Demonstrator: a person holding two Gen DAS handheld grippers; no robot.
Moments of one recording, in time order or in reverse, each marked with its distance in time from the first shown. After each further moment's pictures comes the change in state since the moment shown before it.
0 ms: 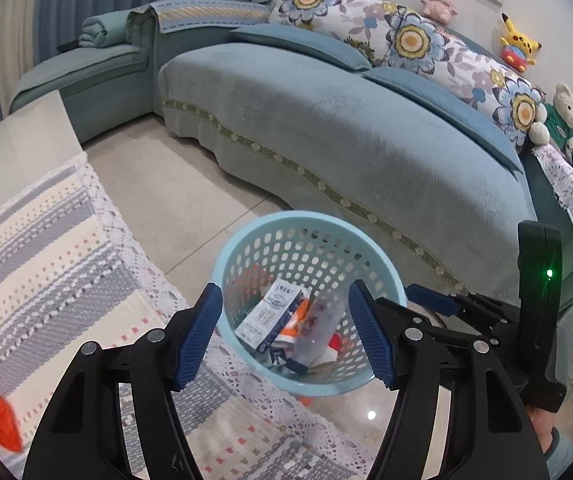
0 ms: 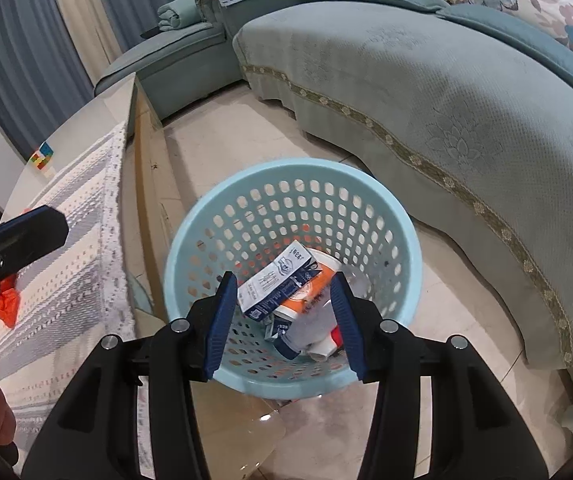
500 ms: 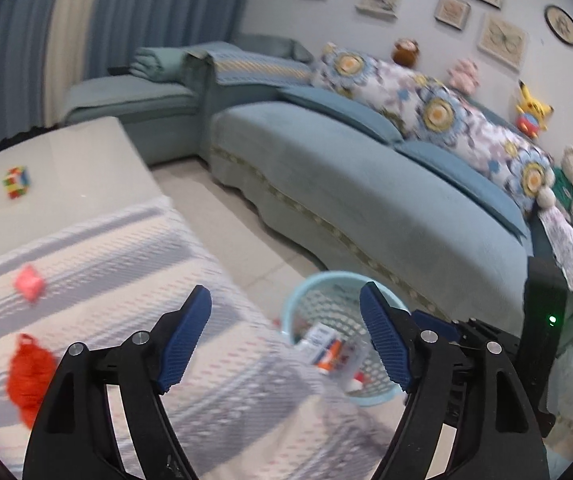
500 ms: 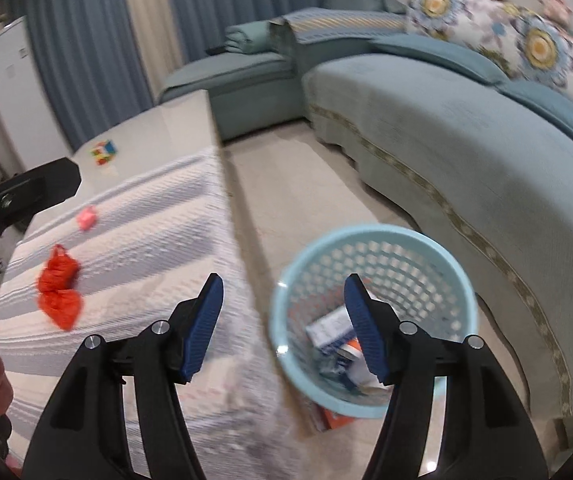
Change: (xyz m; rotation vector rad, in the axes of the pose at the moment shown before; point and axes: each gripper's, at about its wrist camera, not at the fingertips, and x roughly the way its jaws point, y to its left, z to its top) left arm -0.118 0.082 0.006 -0.114 -0.210 0.079; right arm -0.052 0.113 0.019 -0.172 -0.133 0.110
